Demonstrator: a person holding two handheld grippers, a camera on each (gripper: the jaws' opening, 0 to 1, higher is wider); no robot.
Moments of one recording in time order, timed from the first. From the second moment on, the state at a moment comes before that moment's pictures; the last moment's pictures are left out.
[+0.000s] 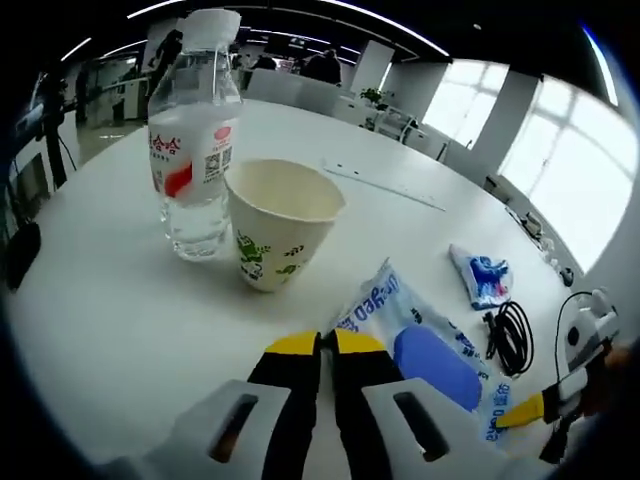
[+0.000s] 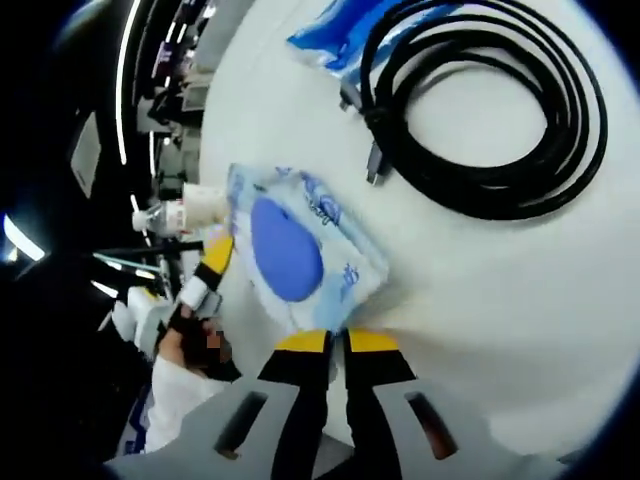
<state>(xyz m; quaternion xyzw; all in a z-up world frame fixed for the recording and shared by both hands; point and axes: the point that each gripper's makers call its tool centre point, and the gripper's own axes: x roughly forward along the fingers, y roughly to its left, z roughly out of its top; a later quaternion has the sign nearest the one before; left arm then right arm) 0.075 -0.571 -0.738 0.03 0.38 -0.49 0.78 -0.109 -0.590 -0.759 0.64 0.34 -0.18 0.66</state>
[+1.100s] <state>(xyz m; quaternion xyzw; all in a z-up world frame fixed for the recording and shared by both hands) 0.033 -0.487 -0.743 0.03 0.38 -0.44 0.81 -0.108 -0.617 -0.751 0.52 0.30 -0.10 0.79</state>
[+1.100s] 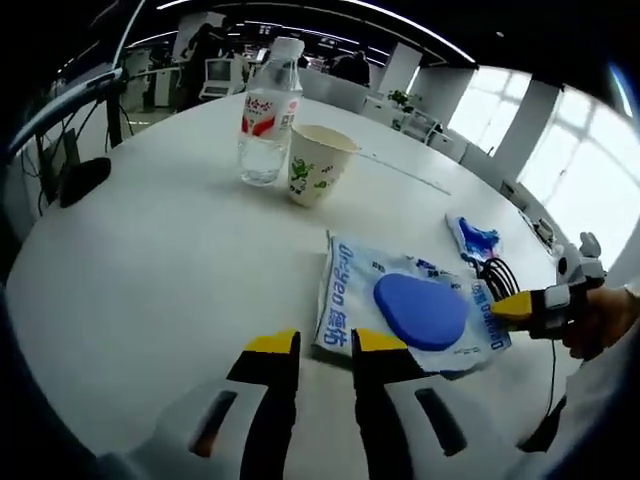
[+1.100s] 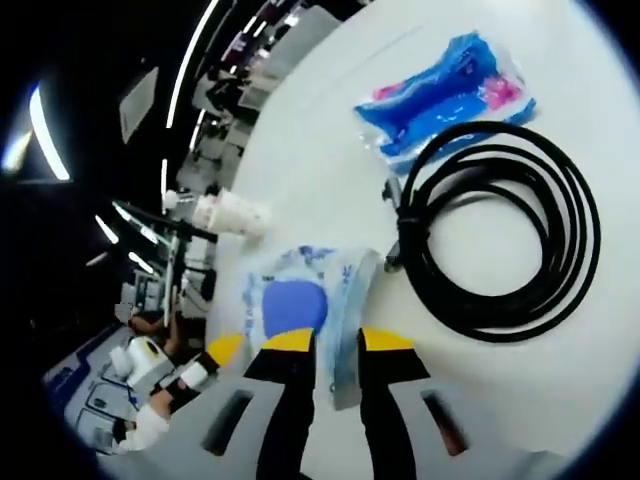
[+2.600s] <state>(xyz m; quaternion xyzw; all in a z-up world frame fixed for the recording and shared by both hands) 0.074 -0.586 -0.712 0.08 0.32 -0.52 0.79 -0.057 -0.711 -0.705 0.31 0.32 -0.12 0.89</state>
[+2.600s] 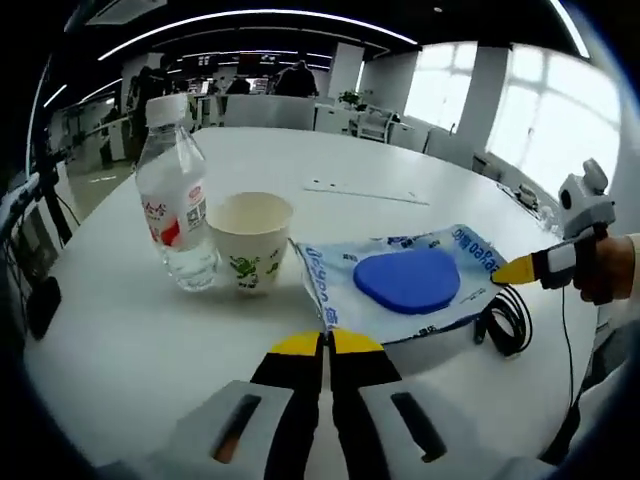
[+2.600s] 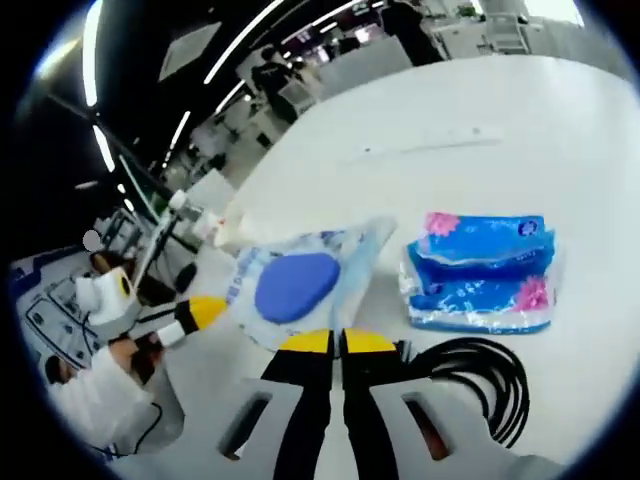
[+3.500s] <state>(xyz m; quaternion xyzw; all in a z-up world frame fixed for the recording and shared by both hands) 0.103 -0.612 -0.745 0.06 0.34 -0.48 0.80 -0.030 -0.729 -0.741 0.23 0.36 -0.11 0.90</state>
